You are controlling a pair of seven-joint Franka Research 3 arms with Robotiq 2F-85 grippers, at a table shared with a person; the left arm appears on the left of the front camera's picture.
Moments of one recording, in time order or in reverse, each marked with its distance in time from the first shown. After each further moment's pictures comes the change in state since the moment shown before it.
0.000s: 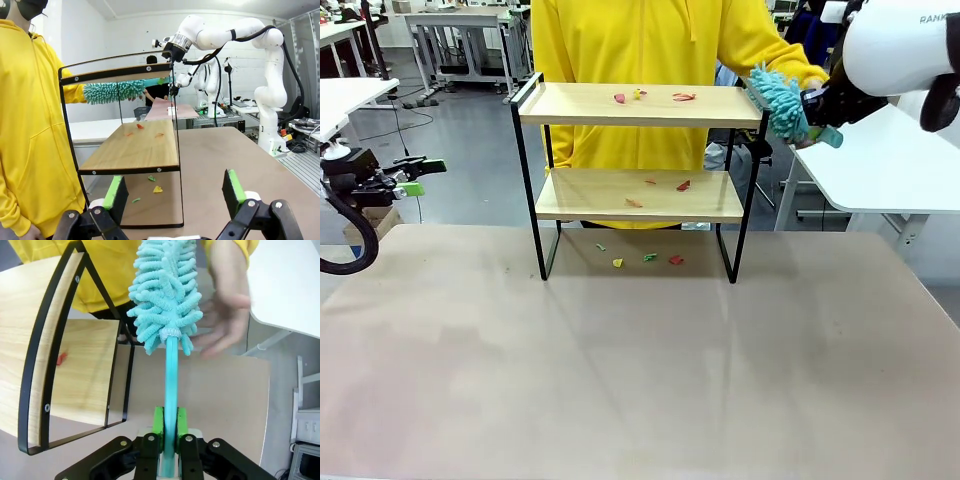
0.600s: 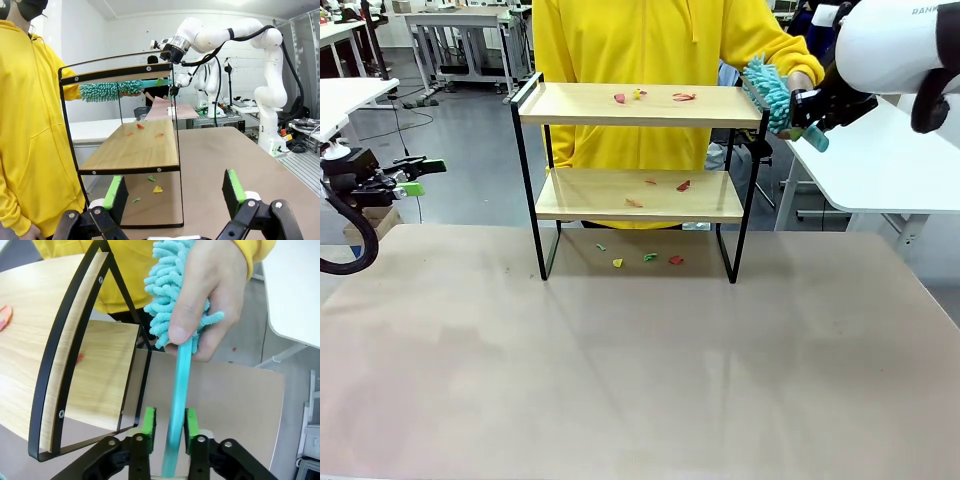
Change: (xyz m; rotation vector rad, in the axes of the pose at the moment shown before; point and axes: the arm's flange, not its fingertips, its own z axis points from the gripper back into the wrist) left arm 0.000 0.000 0.000 0.000 0.000 0.000; right arm 0.003 0.003 -0.011 0.092 -0.022 0.041
